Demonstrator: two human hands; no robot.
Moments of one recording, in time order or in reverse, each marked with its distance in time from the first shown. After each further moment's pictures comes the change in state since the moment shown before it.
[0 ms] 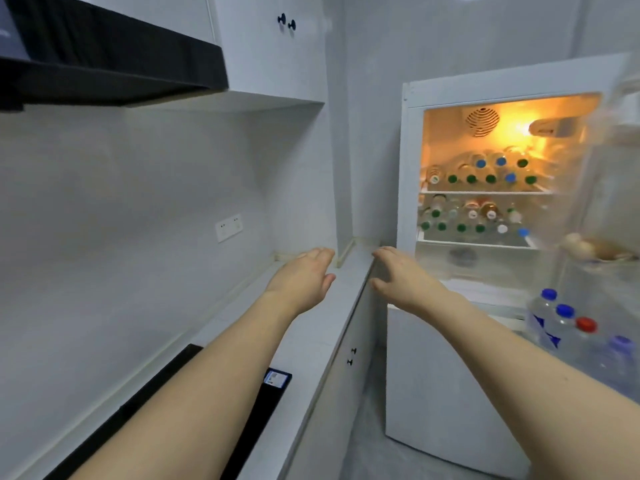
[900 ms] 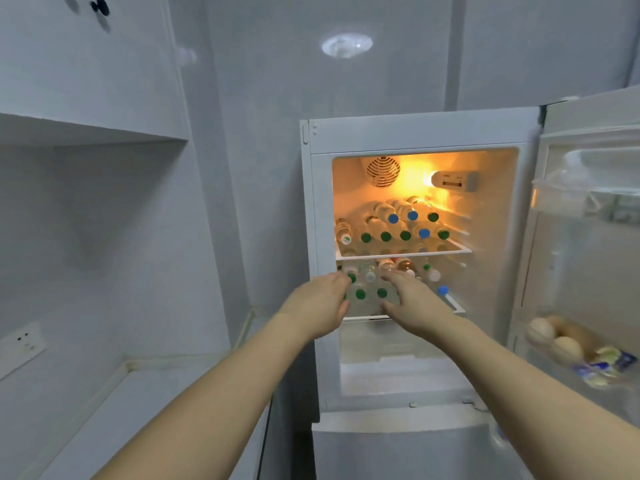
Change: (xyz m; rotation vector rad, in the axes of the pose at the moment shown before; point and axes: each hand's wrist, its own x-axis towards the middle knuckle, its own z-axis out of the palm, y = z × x) left_hand 0.383 0.058 0.104 -0.155 -0.009 0.458; right_hand 0.236 0.227 -0.061 -0.077 0.238 0.389
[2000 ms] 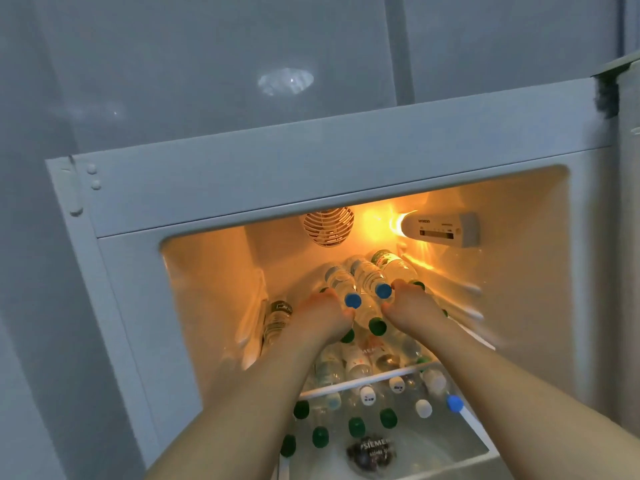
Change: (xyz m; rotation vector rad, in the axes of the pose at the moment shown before) left_hand 0.413 -0.021 0.096 -0.149 -0.102 -0.243; right_hand 0.358 0.215 -0.011 0.020 0.165 0.323
